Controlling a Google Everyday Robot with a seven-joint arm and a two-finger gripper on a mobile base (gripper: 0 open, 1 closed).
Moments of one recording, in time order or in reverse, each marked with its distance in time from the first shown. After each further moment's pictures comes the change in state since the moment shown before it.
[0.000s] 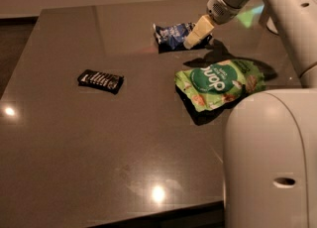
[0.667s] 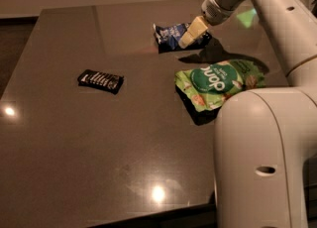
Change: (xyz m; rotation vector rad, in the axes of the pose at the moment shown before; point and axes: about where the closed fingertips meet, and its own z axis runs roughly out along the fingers) arm -0.012 -0.007 0.023 0.006 -0.004 0.039
